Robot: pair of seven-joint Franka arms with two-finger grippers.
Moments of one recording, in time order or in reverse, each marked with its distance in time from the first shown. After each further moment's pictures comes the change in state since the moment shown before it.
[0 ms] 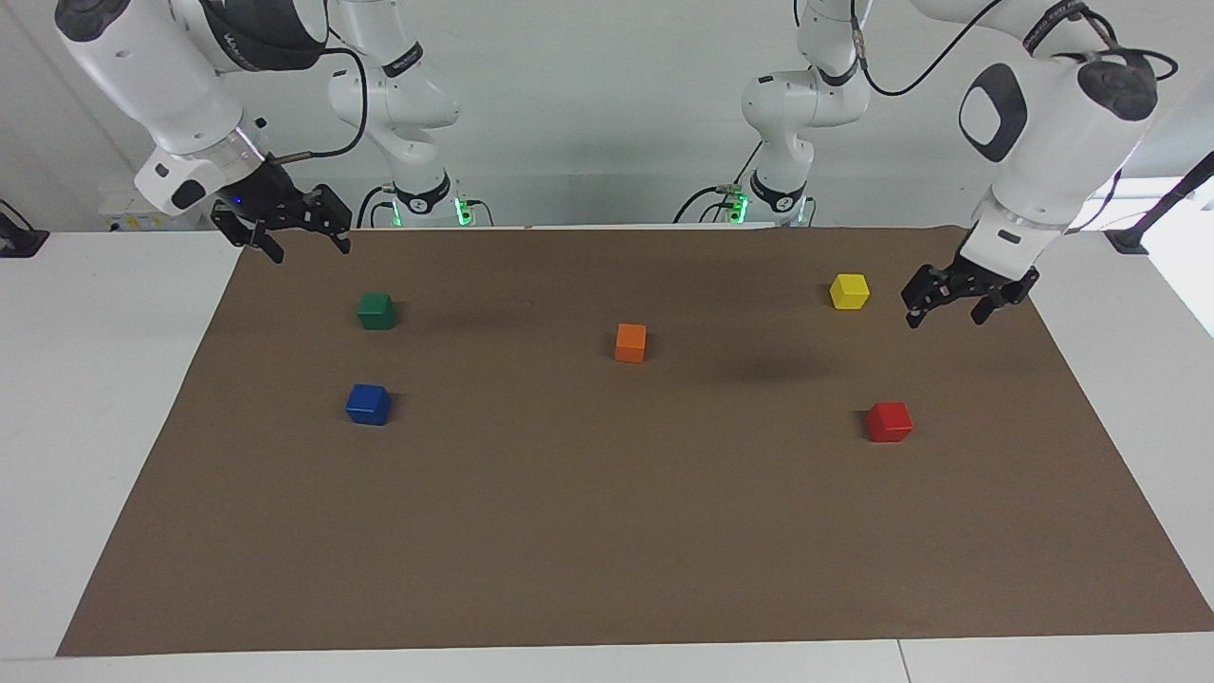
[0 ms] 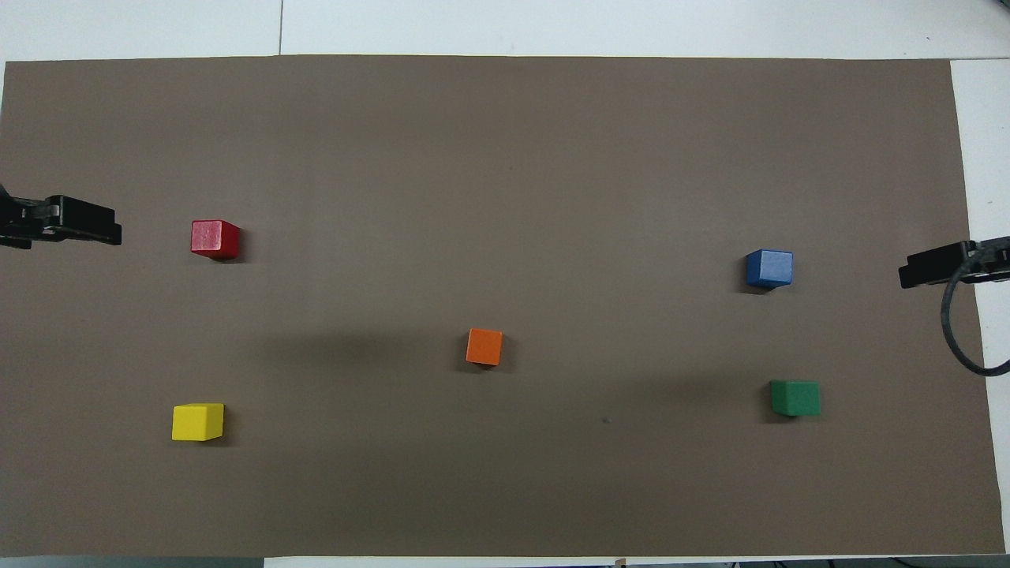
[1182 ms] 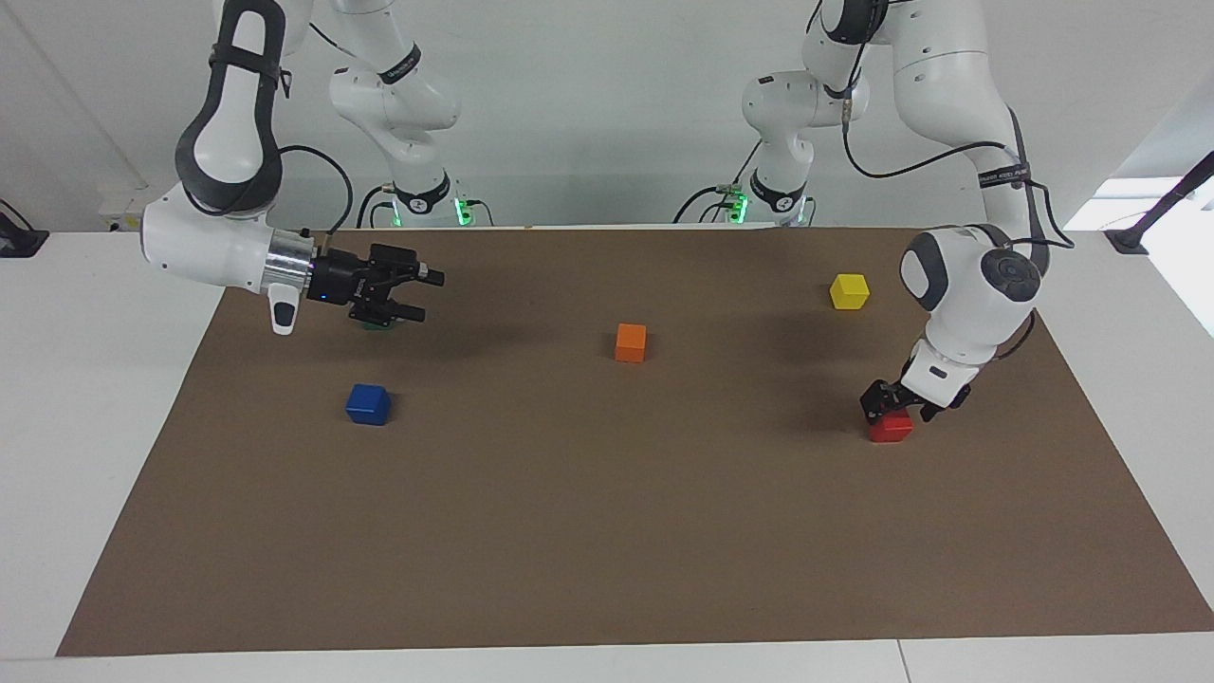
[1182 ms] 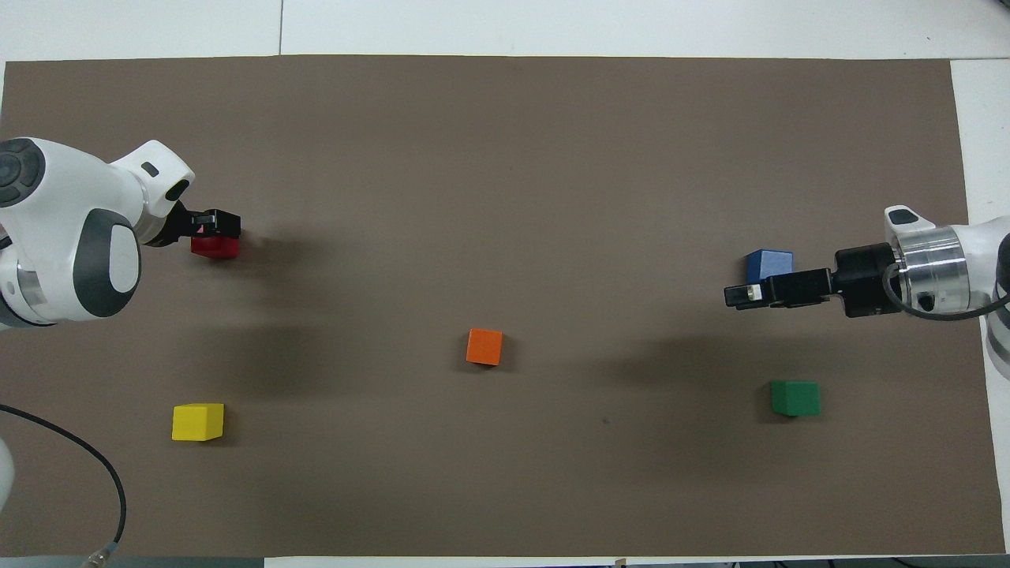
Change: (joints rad) left arm 0.023 0.239 -0.002 -0.171 0.000 0.421 0.016; right arm -0.099 0.145 0.006 -0.312 0.906 0.057 -0.471
